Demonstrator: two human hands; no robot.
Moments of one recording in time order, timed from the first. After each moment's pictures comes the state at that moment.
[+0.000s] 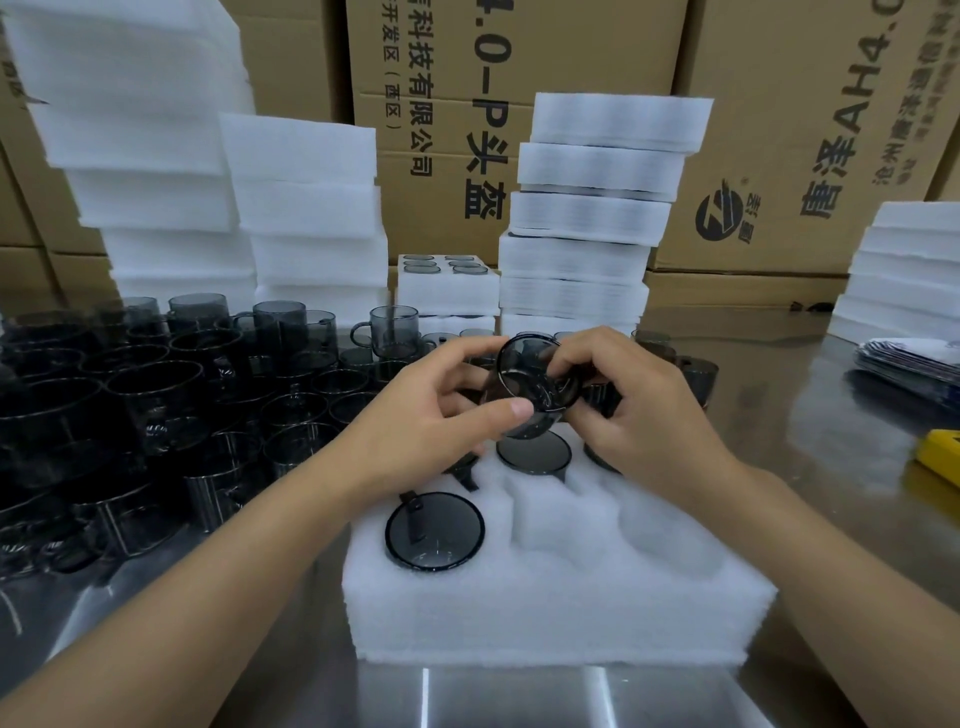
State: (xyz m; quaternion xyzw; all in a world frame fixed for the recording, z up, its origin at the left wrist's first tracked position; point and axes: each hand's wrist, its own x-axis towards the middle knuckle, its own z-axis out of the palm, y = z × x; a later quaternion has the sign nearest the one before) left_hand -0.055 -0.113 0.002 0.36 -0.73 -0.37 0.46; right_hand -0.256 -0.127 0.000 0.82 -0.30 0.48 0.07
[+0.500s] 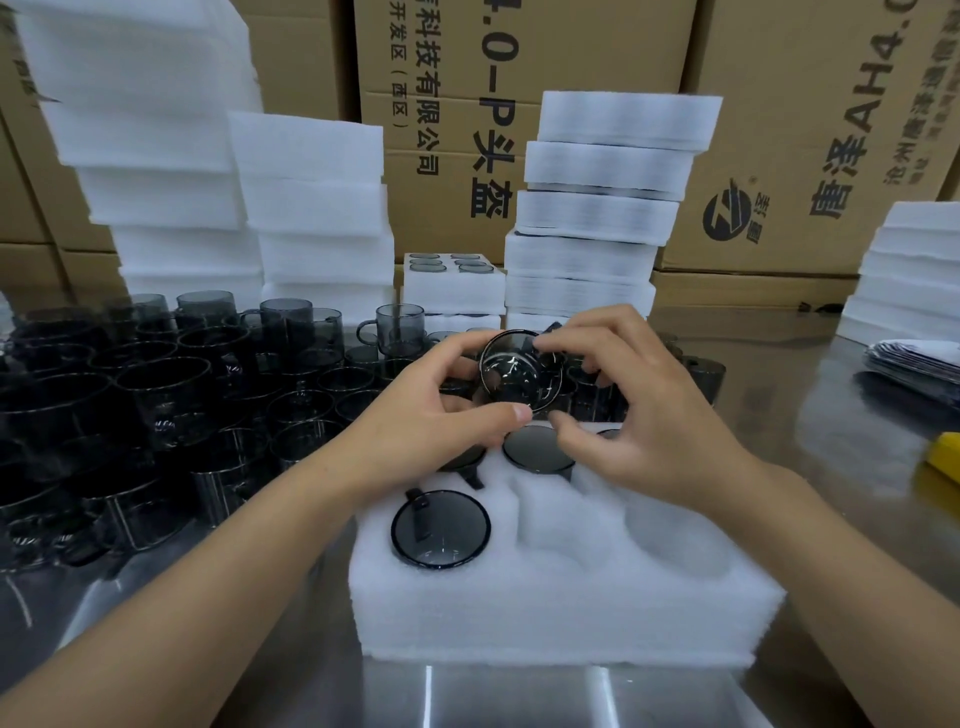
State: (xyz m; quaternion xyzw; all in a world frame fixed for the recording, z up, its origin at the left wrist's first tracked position) left_hand -0.052 -0.118 0.000 0.35 -0.70 -0.42 0.47; right_hand -0.256 -0.116 0.008 0.84 -0.31 0.43 0.09
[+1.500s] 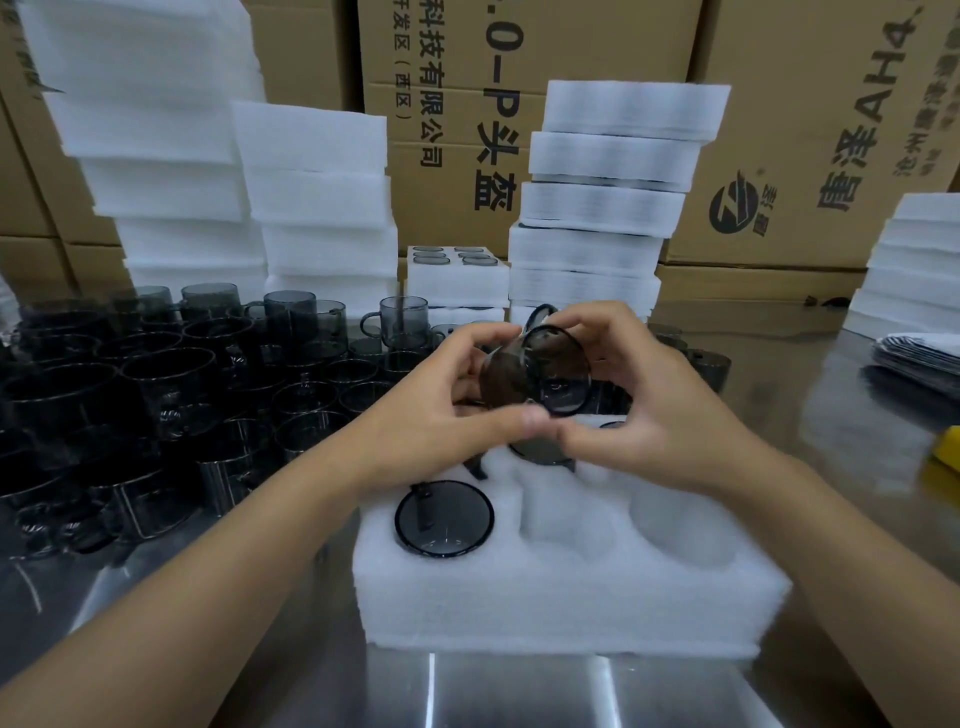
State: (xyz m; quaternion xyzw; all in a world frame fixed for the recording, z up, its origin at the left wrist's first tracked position) left_hand -0.050 -0.114 0.000 0.34 -0.76 -0.36 0.42; right_hand -0.254 -0.109 0.013 0.85 -0.28 0.43 -0.15
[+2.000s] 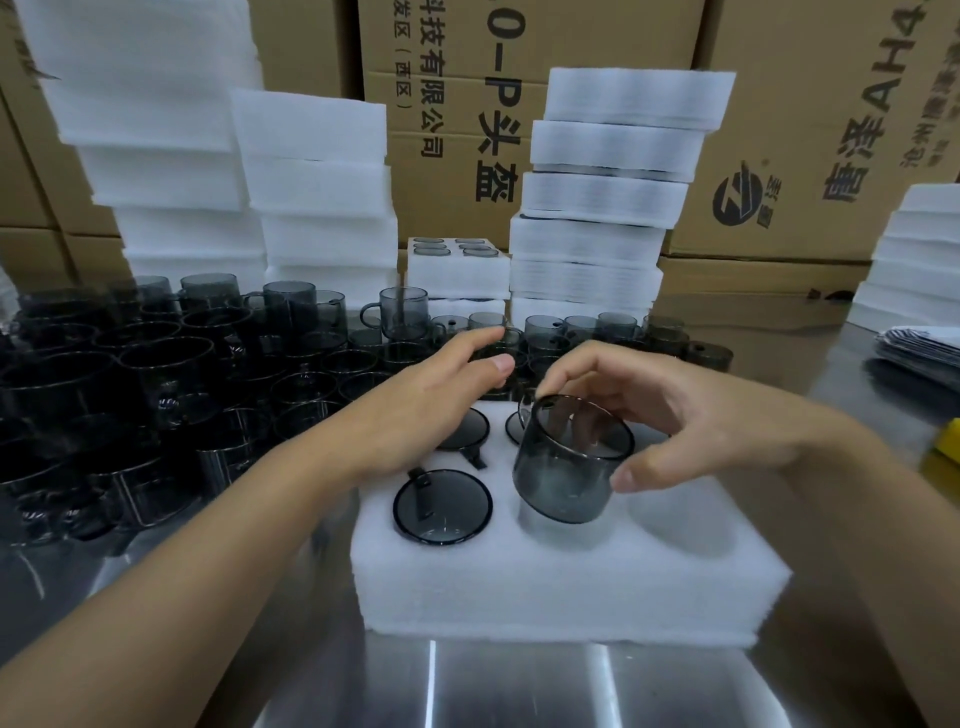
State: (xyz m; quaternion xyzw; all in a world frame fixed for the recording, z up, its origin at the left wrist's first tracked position) left_hand -0.045 -0.114 0.004 0.47 -0.76 -0.32 0.32; right_hand -0.278 -0.101 0.035 0.86 -0.29 0.19 -0.38
